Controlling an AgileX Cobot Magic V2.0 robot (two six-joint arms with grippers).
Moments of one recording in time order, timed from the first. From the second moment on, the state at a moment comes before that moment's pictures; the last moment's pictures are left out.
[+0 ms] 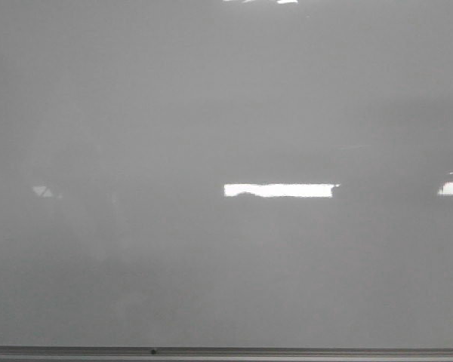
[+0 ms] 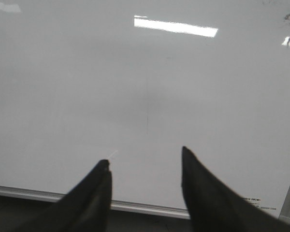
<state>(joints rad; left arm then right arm) -0.01 0.30 -0.49 -0.03 0.52 0.03 0.00 0.31 -0.46 0.01 0.65 -0.08</state>
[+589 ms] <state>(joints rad) -0.01 0.31 -0.49 -0.03 0.57 0.03 0.00 0.31 -0.46 0.05 0.65 -0.08</state>
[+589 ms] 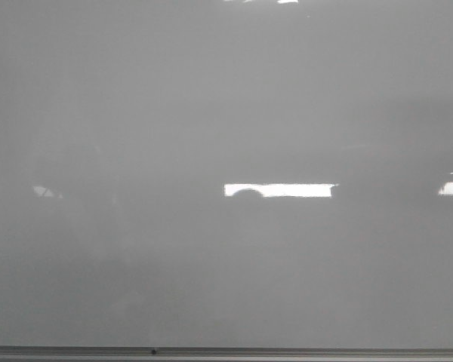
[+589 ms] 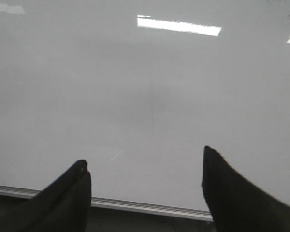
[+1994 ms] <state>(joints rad) -0.02 1.41 -0.81 -0.15 0.22 0.10 0.00 0.65 -0.66 0.17 0.80 -0.19</state>
